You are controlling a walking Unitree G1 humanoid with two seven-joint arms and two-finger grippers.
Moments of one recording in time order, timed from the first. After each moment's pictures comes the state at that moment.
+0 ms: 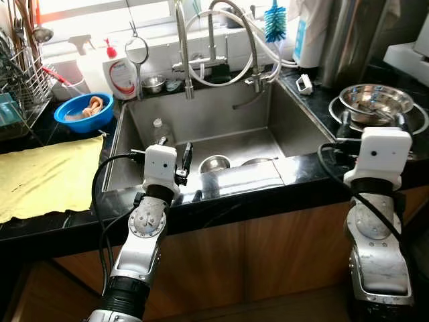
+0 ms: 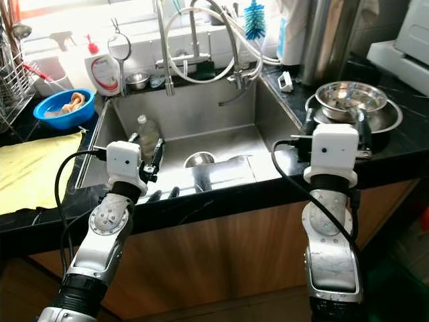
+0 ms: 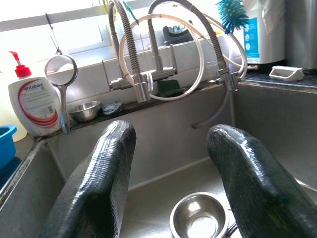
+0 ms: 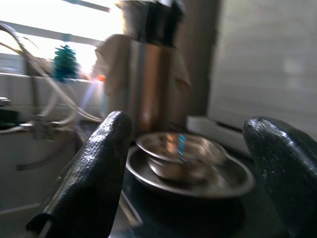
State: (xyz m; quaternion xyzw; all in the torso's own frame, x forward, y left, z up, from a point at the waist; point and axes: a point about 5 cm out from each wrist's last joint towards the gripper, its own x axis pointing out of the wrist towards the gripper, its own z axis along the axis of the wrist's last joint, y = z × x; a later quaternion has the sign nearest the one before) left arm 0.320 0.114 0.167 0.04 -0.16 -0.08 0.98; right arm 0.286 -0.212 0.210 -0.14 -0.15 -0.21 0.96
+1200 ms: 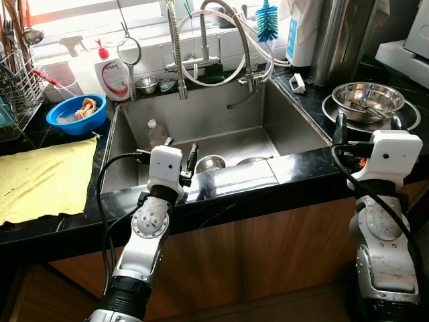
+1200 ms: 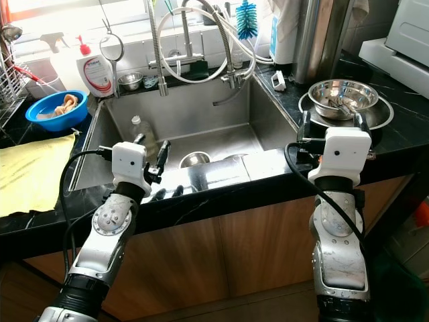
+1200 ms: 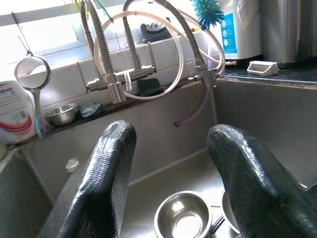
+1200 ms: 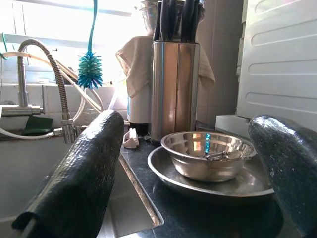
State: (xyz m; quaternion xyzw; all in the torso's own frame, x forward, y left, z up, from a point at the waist) left arm 0.319 0.104 0.166 0.05 -0.16 -0.11 0.98; right arm 0.292 -0.212 0.206 -0.11 -0.18 -0.12 0.97
